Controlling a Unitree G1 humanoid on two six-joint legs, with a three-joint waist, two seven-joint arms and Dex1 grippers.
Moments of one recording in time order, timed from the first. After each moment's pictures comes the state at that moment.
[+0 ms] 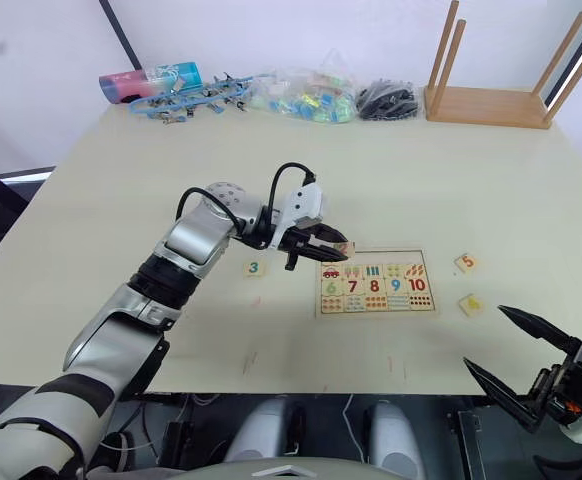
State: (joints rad) left arm -0.90 0.42 -0.44 0.31 -0.13 0.34 -1.26; right arm 0.57 -0.48 -0.53 -0.34 0.71 -0.21 1.23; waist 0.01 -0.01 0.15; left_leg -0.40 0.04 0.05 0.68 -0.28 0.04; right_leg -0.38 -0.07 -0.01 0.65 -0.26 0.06
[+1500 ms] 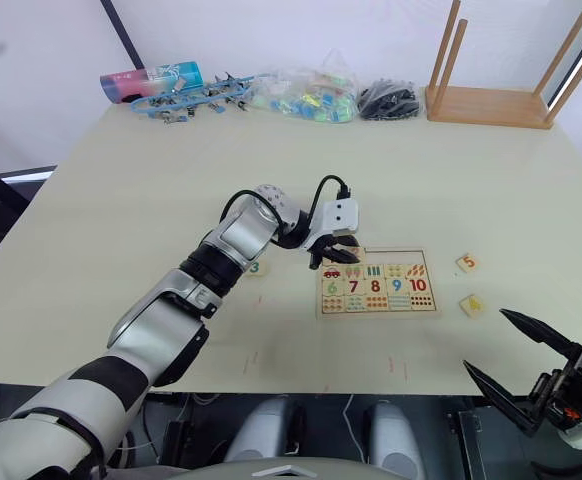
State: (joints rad) left arm -1.02 0.24 -0.51 0.62 0.13 0.26 -1.19; right arm 0.60 -0.47 -0.52 -0.33 0.70 -0.27 1.22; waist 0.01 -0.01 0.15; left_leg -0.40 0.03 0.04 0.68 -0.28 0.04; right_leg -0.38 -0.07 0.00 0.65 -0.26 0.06
